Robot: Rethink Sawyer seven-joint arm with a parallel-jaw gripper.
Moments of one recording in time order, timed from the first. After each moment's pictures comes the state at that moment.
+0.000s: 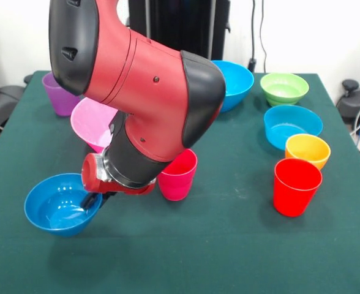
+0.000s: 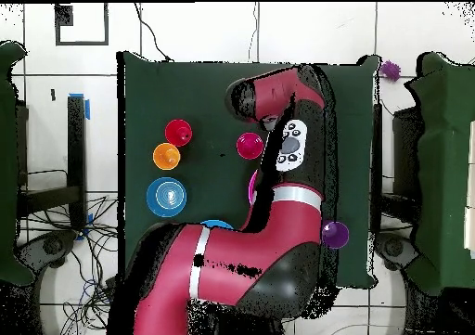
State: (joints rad) arm -0.16 -0.10 -0.11 0.71 -0.54 1.01 1.53
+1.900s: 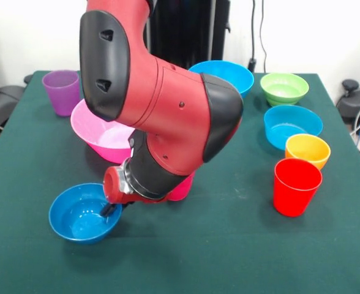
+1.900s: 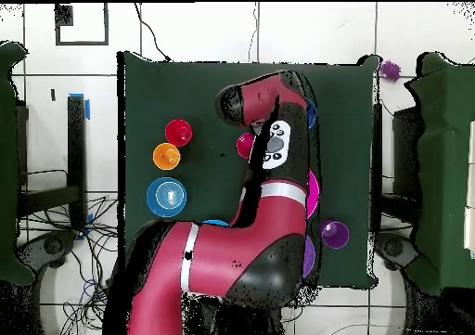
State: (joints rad) arm -0.13 -0.04 -0.12 0.69 -0.54 1.01 1.53
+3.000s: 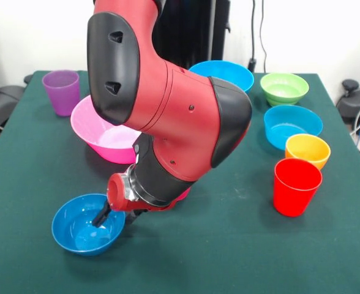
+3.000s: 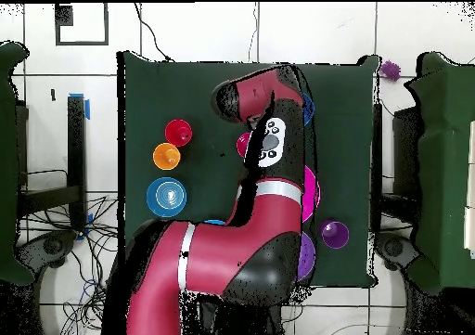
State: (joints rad) arm -0.12 -0.02 -0.12 0.64 -0.54 1.01 1.53
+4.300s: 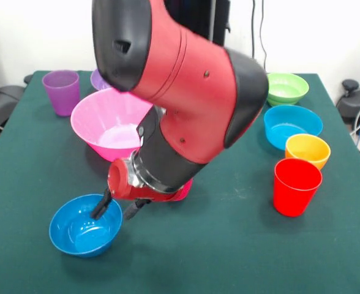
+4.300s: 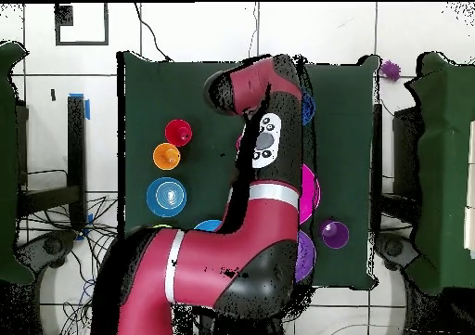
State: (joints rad) arm -0.09 -0.10 -0.13 0.66 -0.54 1.02 1.53
